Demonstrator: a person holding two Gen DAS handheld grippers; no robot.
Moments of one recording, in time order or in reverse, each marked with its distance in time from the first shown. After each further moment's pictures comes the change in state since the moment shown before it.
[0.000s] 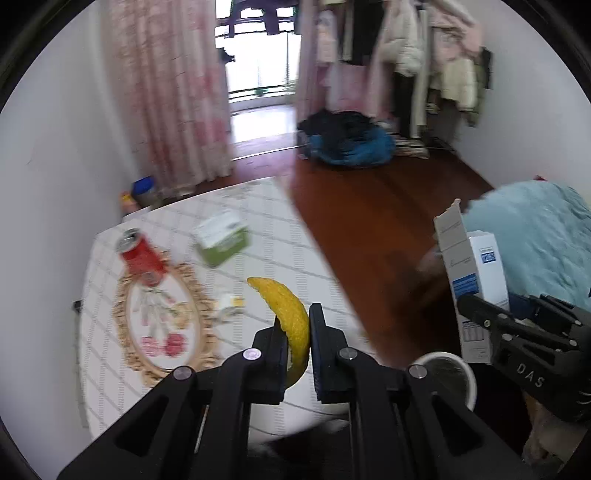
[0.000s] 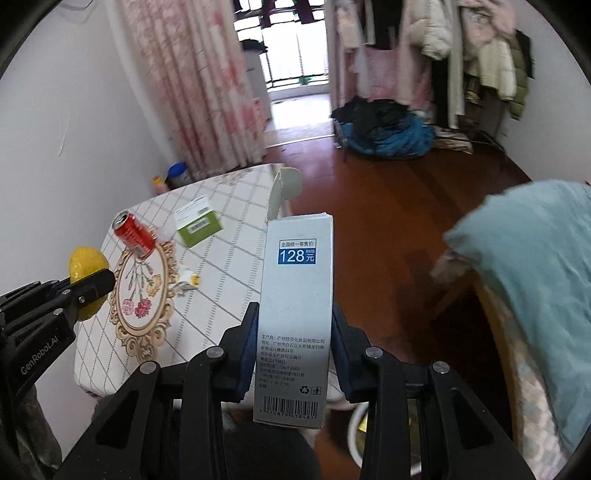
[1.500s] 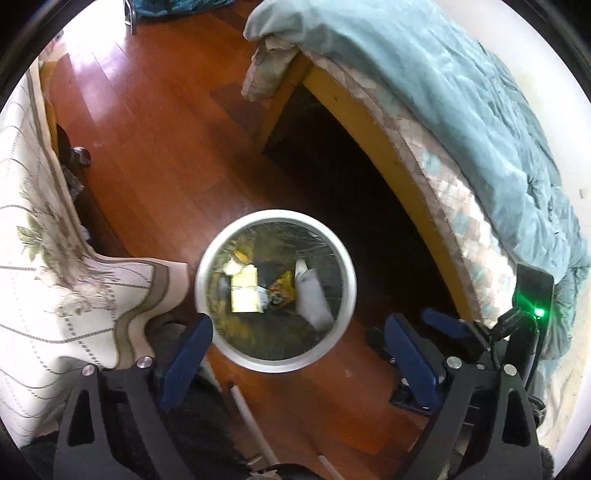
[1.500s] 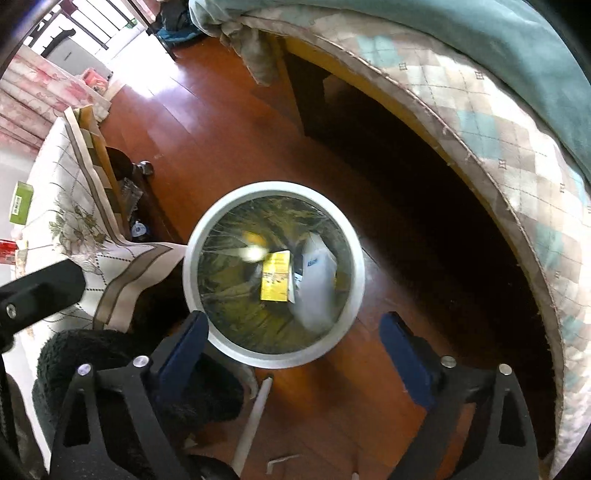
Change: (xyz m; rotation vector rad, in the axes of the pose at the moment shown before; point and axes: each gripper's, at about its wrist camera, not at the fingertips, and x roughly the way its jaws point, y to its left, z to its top) left arm 0.170 -0.257 -0.093 0.202 0.600 -0.418; right arm 0.093 -0.277 -0.243 0.529 0.443 -0.157
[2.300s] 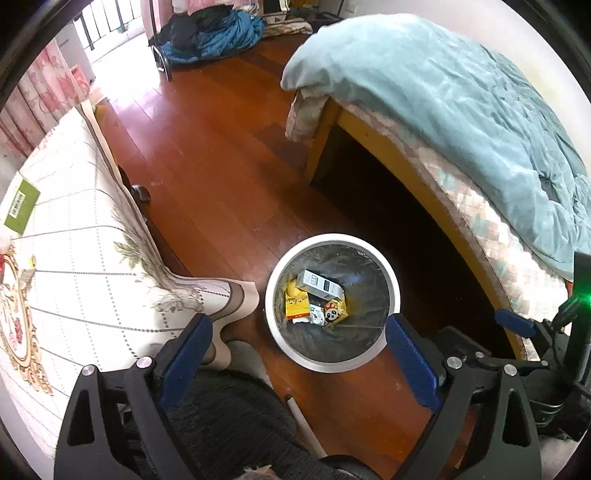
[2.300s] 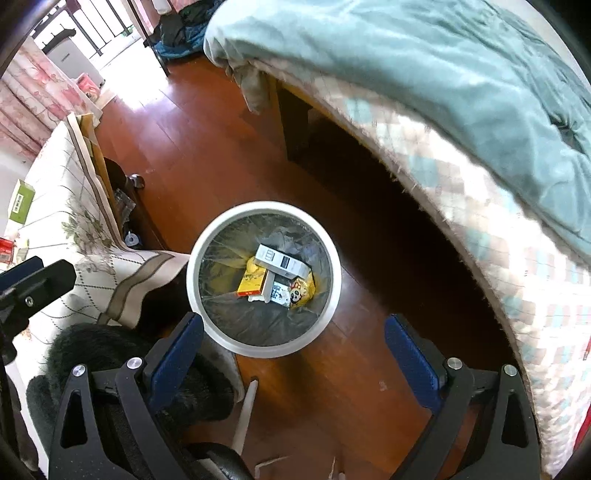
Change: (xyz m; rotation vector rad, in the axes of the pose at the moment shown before) left arm -0.066 0.002 -0.027 0.061 -0.140 0.212; right arm -0.081 0.019 -0.017 -0.013 -0.095 -0.108
